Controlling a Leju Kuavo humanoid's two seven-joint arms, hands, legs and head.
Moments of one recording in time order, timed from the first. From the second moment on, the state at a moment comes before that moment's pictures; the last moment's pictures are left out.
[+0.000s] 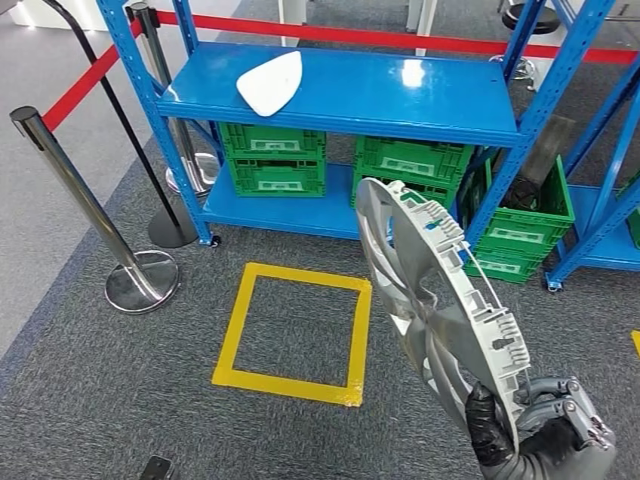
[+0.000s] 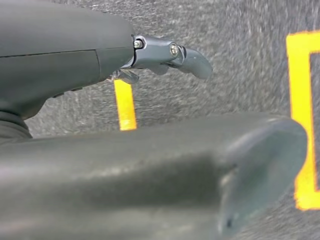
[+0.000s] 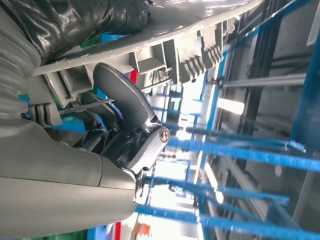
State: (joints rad) left arm -0.02 -0.10 0.61 -0.20 -0.76 -0.01 -0.51; right arm 0.46 0.17 0.17 -2.12 0.46 -0.70 -0.67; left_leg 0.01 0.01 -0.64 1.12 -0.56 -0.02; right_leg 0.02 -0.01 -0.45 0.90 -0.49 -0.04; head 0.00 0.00
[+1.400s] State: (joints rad) left arm -0.02 -0.12 0.61 -0.20 -0.78 -0.01 -0.51; right arm 0.51 0.16 0.14 -2.14 0.44 -0.70 -0.67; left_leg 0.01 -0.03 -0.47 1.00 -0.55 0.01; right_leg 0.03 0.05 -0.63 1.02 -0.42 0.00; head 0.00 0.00
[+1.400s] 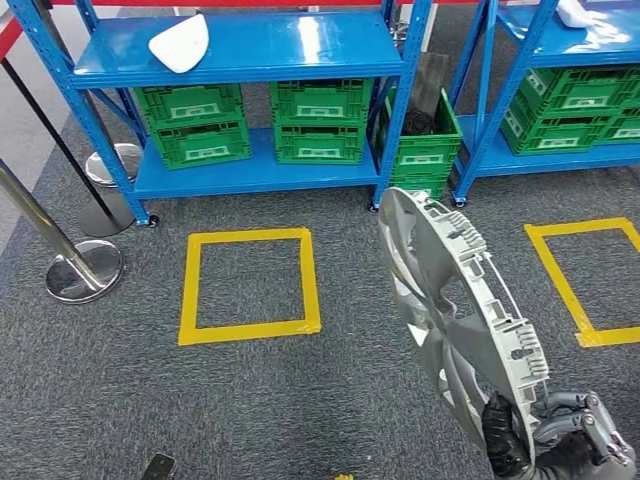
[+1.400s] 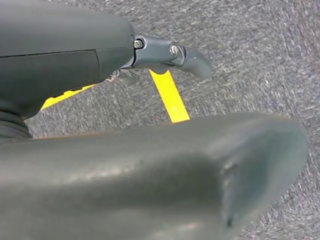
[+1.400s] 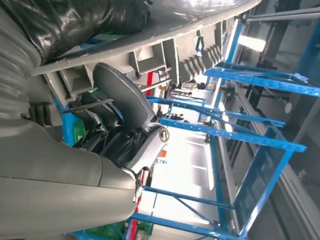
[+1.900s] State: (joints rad) left arm -0.02 -0.12 0.61 -0.20 -0.78 -0.01 -0.52; right arm 0.52 0.16 0.13 -2.15 0.44 -0.70 -0.67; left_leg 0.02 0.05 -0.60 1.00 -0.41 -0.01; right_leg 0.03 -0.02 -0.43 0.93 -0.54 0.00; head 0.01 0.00
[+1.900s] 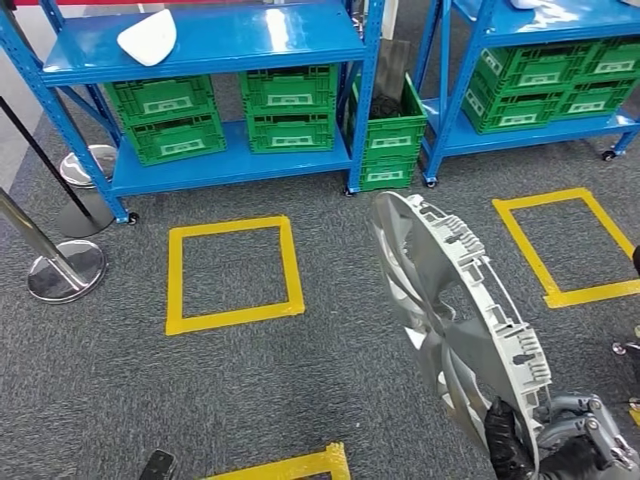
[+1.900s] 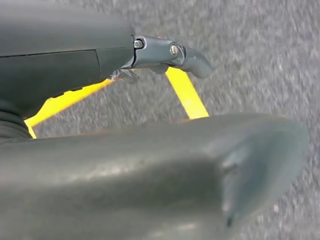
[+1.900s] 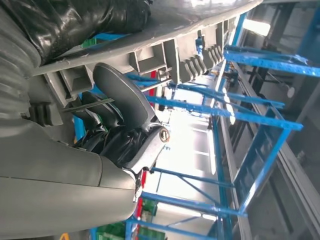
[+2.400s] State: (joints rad) left arm -0.02 -0.12 0.61 -0.20 -0.79 0.00 -0.52; right arm 0.53 0.16 0.12 -2.15 0.43 -0.70 -0.67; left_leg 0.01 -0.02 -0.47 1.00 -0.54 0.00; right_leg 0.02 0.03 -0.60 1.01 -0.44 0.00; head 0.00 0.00
